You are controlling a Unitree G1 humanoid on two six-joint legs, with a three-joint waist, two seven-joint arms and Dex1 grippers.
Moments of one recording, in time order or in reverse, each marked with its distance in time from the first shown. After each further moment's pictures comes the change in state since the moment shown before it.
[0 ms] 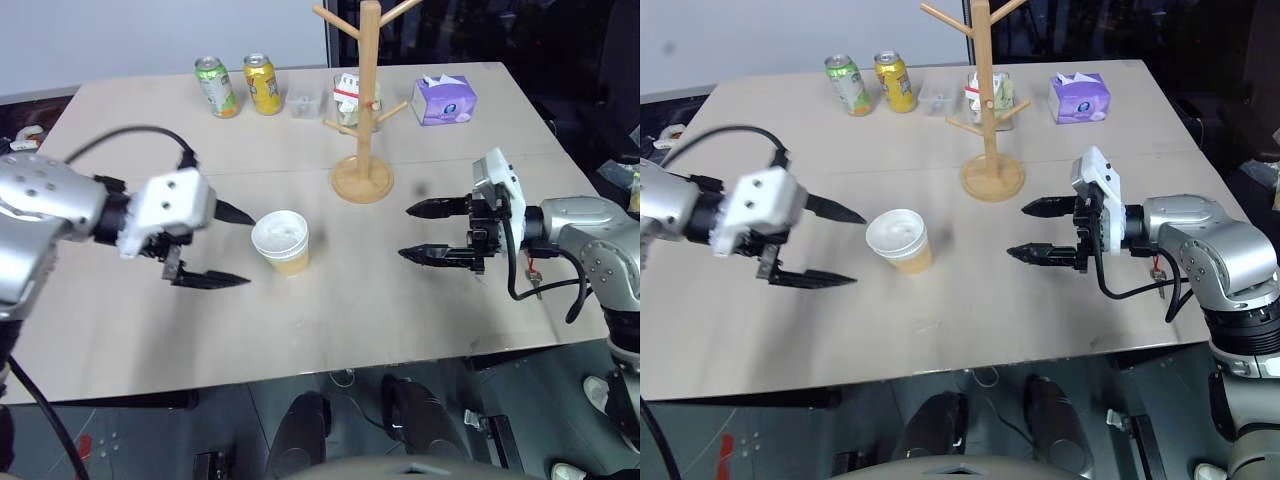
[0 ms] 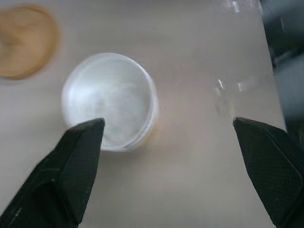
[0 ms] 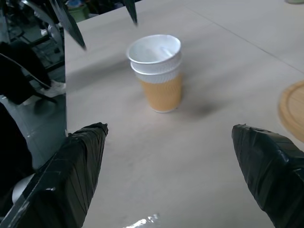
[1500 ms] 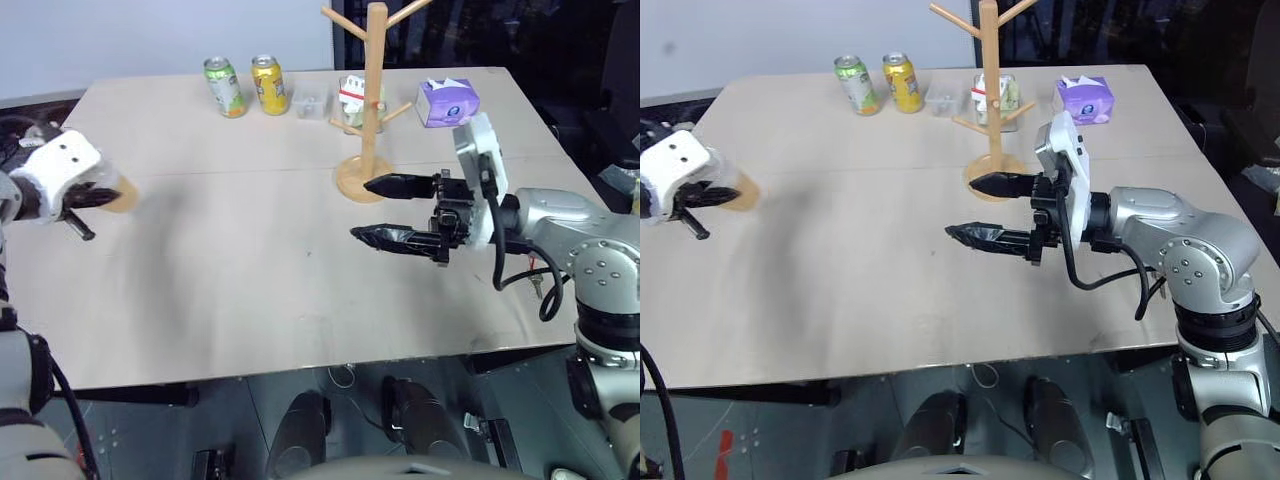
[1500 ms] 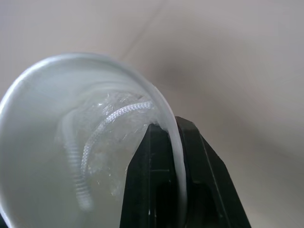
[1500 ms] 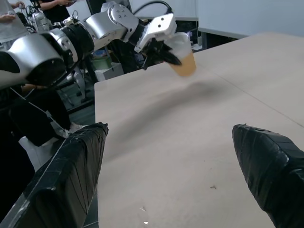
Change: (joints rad) left arm -0.411 -0.045 0.010 1.177 0.477 -0.229 0.503; right arm -0.096 0.167 -0.028 -0.118 0.275 0.107 -0.318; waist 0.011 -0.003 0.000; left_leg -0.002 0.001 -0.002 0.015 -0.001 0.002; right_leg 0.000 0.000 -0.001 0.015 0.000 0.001
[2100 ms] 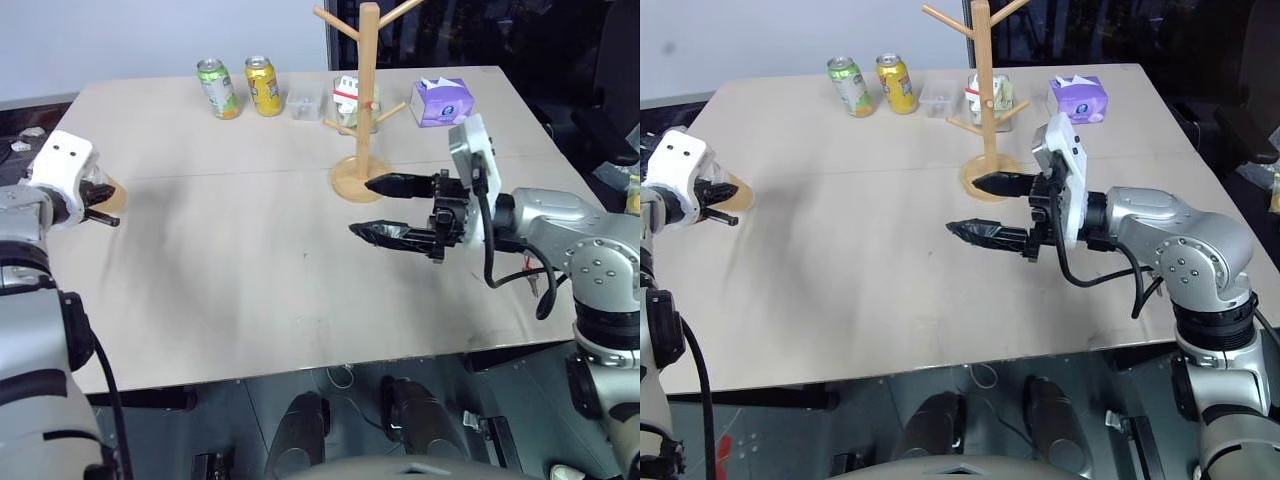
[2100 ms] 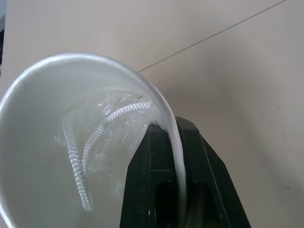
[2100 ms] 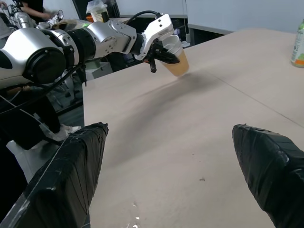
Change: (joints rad) left arm -0.156 -0.149 0.103 0.274 -0.016 0.110 0.233; right arm -0.001 -0.003 0.006 0.000 0.002 0.008 -0.054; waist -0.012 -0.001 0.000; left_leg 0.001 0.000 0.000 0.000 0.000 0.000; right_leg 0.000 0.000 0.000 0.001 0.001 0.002
